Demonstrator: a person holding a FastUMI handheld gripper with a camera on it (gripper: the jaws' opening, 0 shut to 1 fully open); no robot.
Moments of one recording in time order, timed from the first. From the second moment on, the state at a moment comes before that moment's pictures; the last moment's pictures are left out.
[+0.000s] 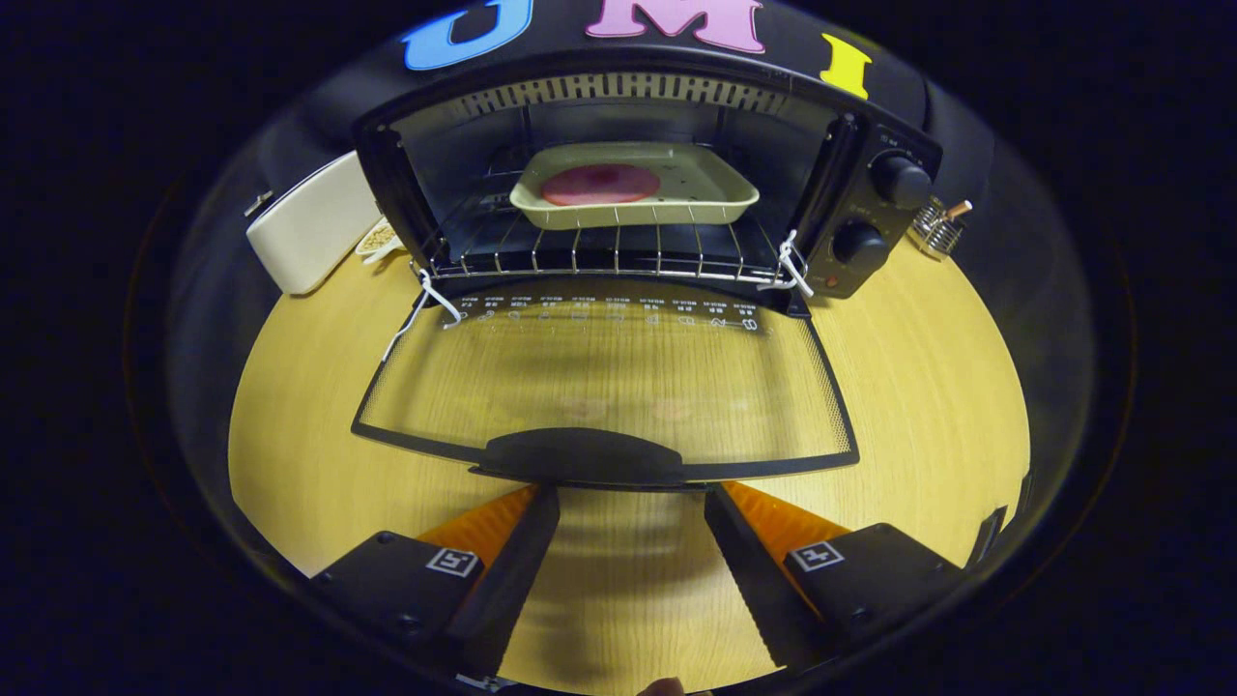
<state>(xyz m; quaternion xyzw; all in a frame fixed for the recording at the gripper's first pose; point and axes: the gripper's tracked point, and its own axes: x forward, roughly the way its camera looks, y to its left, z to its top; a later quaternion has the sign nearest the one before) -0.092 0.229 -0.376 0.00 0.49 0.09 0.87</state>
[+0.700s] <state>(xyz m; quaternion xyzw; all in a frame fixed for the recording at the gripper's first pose) -0.086 0.220 -0.312 0.03 0.39 0.10 0.92</state>
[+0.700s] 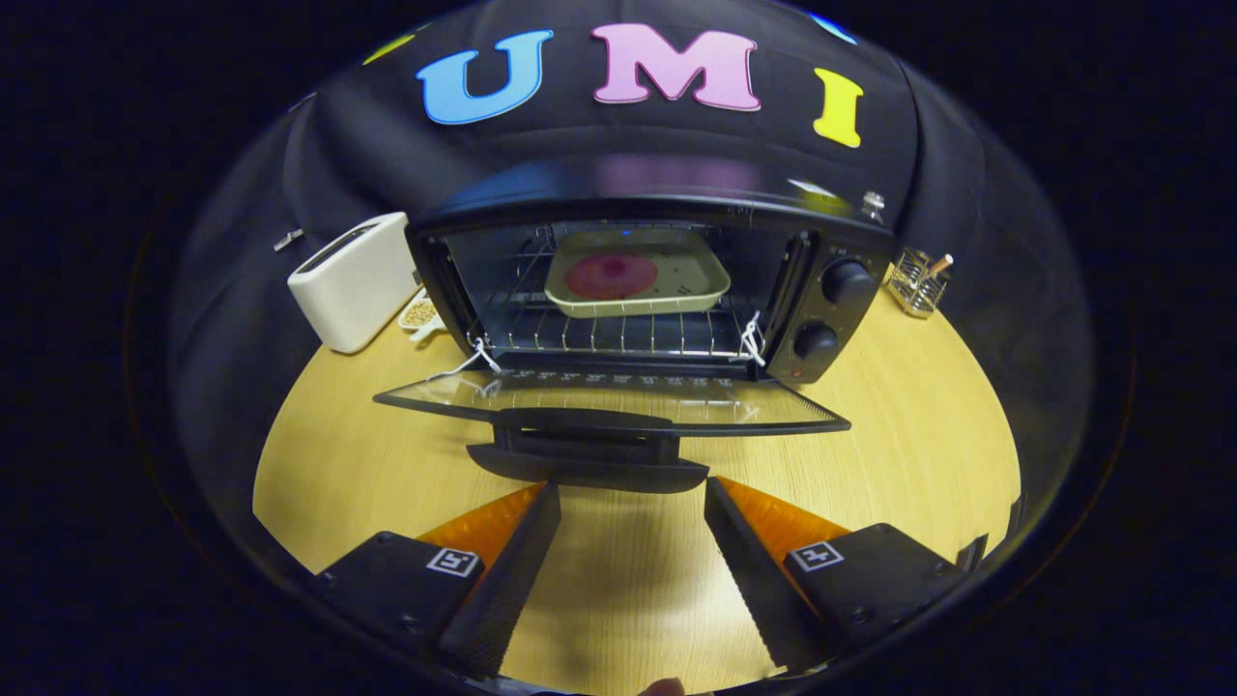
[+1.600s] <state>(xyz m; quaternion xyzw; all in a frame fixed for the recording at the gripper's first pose) -0.009 0.202 -0.189 0.07 0.25 0.08 0.96</state>
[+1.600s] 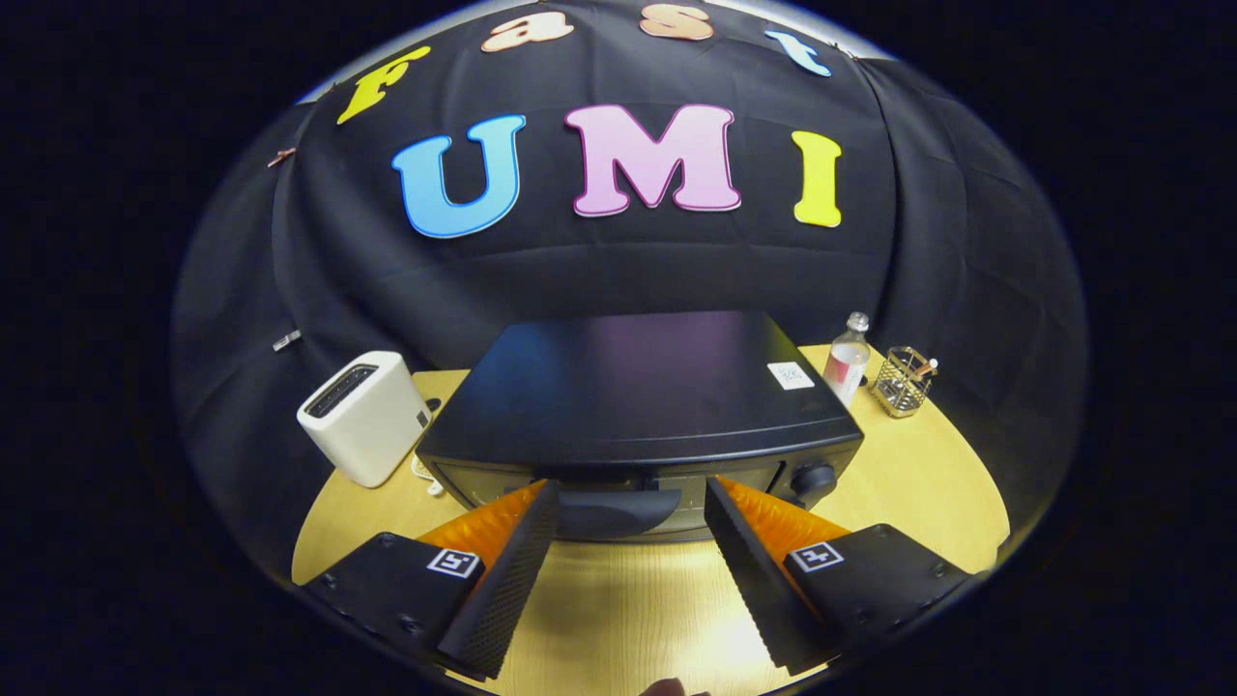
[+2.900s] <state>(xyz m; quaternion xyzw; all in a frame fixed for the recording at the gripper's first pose) -0.007 -0.044 0.030 0.05 0.03 0.05 1.00</state>
